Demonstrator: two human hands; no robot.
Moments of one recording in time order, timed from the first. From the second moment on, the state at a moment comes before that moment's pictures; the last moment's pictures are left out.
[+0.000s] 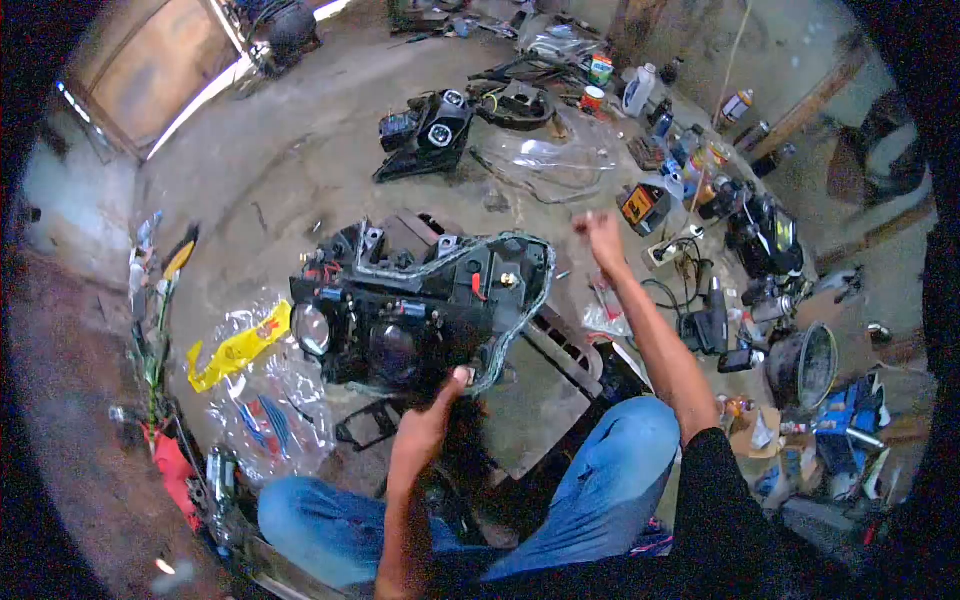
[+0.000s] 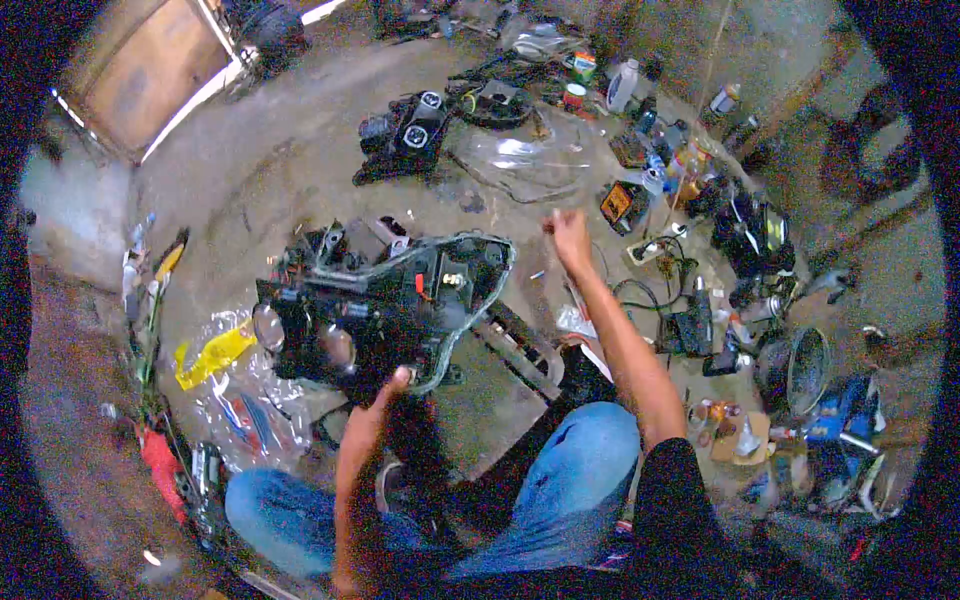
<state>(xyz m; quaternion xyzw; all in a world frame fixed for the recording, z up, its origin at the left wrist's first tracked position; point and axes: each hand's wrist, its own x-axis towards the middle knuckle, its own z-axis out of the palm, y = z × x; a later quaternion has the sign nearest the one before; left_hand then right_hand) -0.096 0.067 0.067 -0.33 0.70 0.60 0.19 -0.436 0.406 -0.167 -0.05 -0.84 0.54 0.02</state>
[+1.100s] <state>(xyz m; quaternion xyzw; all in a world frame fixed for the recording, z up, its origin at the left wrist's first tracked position) -0.037 0.118 0.057 -0.06 0.59 0.79 0.17 -0.277 0.337 0.060 0.18 -0.79 0.59 -0.03</state>
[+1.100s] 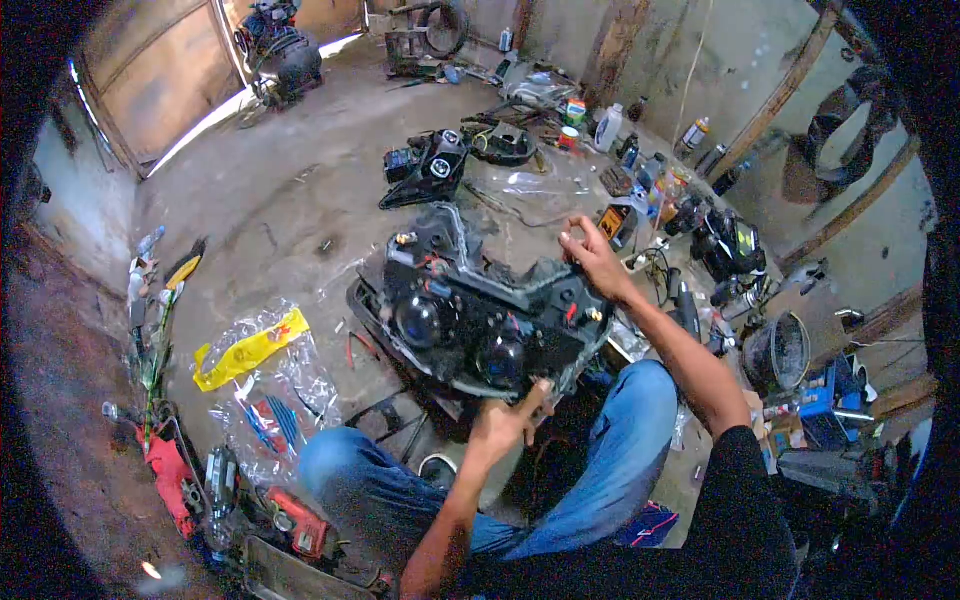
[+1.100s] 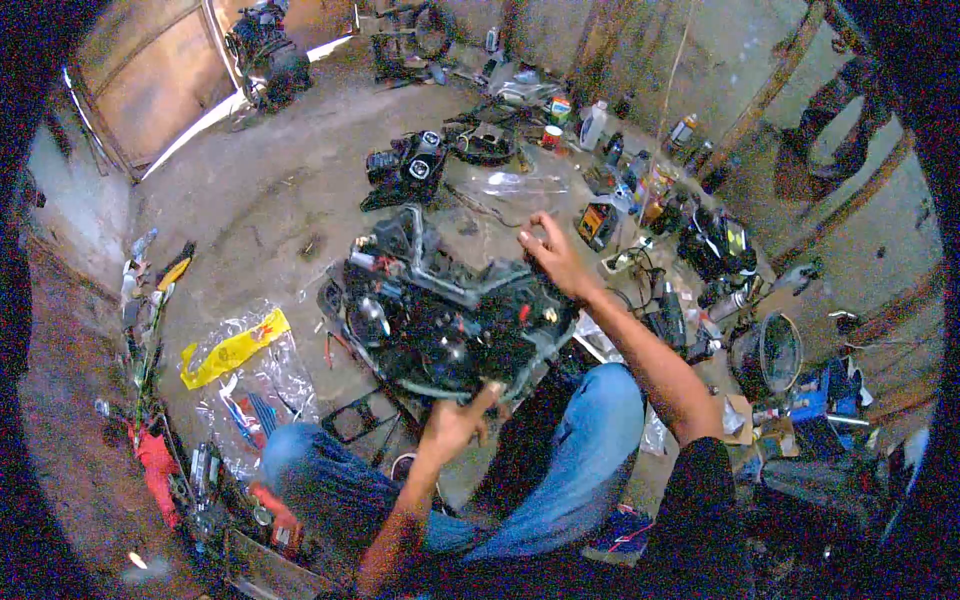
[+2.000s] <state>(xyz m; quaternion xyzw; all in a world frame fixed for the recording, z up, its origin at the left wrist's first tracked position) -0.028 0.142 0.059 -0.18 0.61 0.74 0.20 -0.072 0.334 0.161 0.02 -0.87 0.47 0.17</state>
